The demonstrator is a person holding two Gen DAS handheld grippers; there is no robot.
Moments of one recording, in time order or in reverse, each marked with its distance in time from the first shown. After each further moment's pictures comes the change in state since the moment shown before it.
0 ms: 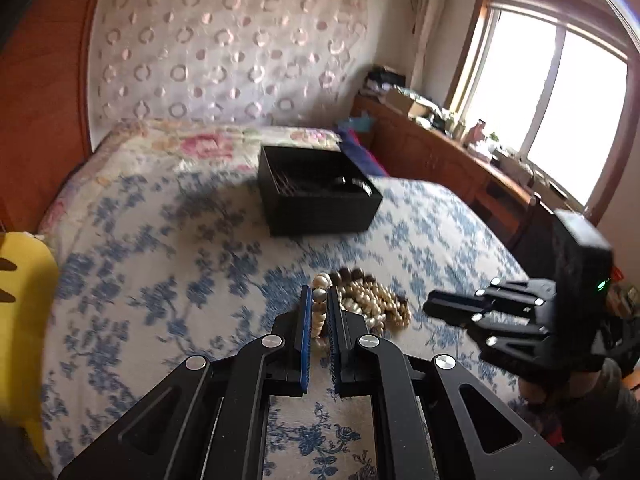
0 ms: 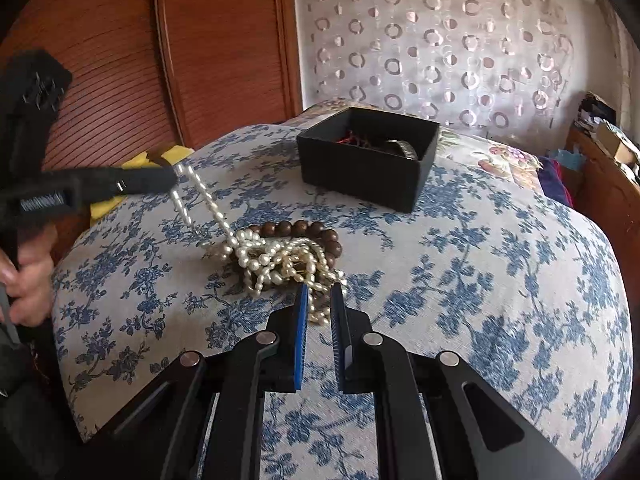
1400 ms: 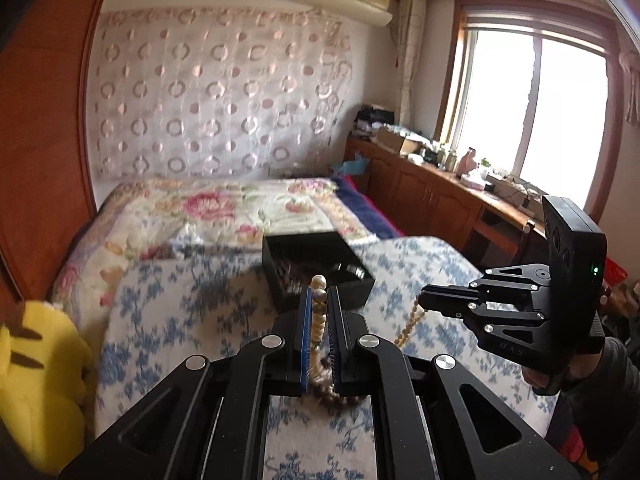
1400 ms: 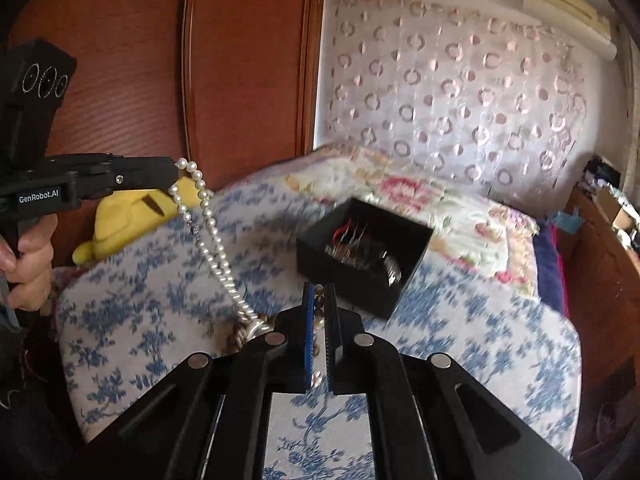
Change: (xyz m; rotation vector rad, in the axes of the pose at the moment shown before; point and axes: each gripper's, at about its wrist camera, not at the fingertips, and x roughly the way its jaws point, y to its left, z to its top) left arm -0.040 -0.013 0.063 0.097 -0.154 0.009; right arm -0.043 0.000 0.082 -0.135 -0.133 -0.028
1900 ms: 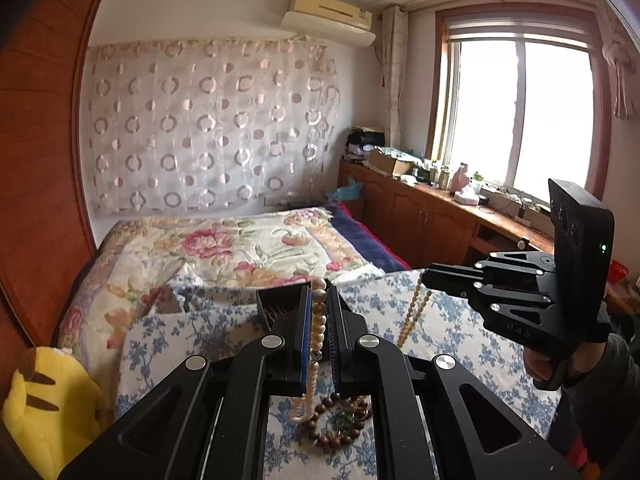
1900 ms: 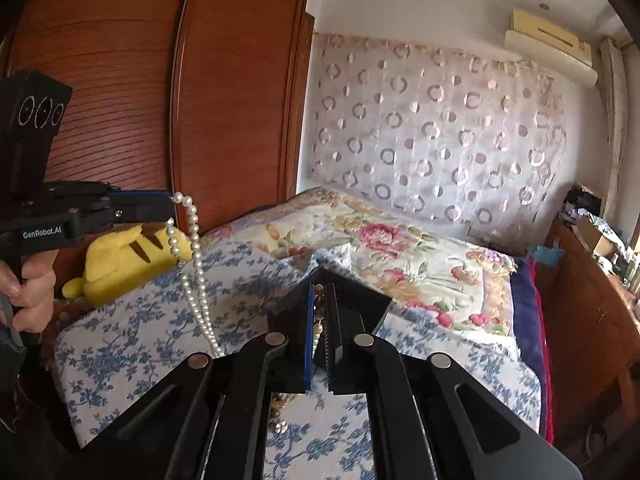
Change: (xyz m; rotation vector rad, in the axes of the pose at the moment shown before) left arm -0.013 -0.019 0.043 0.061 -0.081 0.003; right arm -0.039 -0.026 0.046 -0.005 -0.138 -0.059
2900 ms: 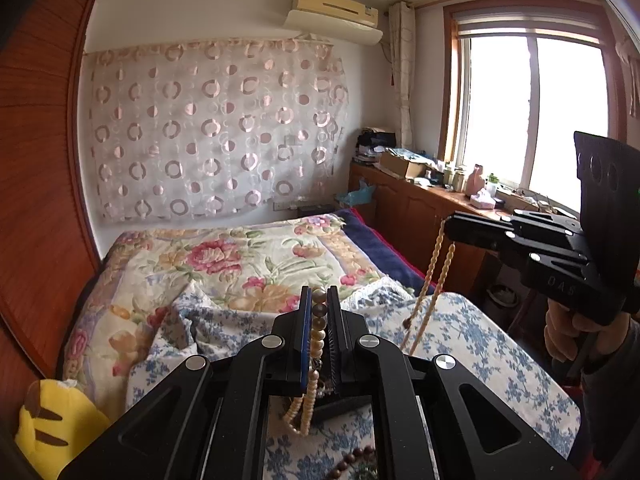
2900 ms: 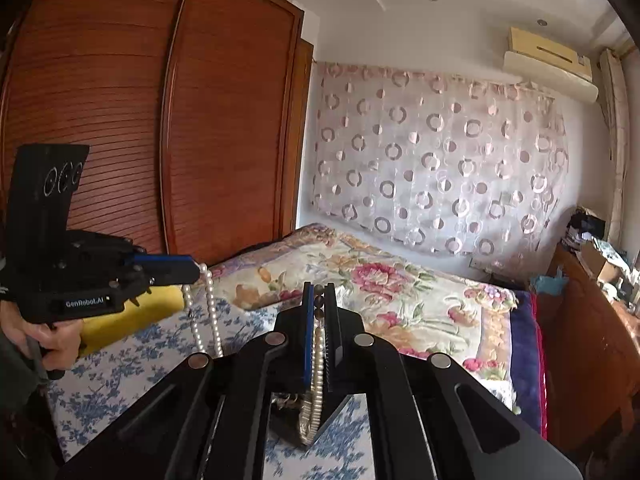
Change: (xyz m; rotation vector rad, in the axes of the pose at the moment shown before) left arm 0.062 0.013 0.051 0.017 0.004 0.038; right arm 0.023 -0.050 0.074 -0.008 -0.108 0.018
